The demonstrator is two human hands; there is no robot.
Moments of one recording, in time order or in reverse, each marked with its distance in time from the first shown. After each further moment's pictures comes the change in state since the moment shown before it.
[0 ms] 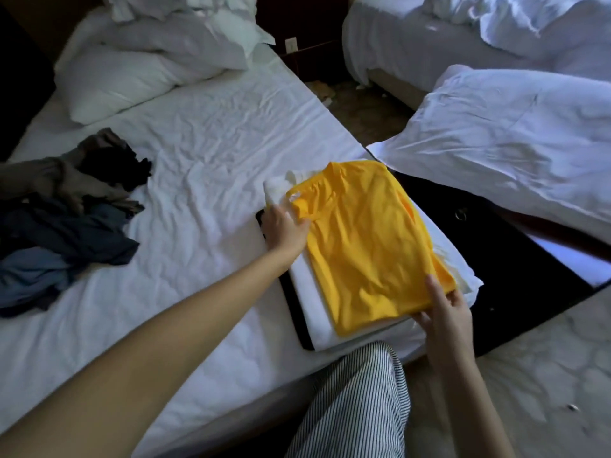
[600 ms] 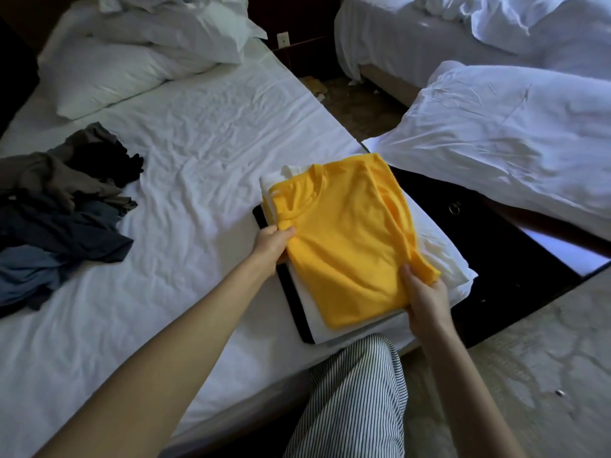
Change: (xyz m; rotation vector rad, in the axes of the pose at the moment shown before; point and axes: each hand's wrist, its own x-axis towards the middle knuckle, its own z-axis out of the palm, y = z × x) left_hand -0.008 -0.028 -0.014 -0.624 -0.302 -0.381; right_hand 0.008 0.006 0.021 -0.137 0.004 -0.018
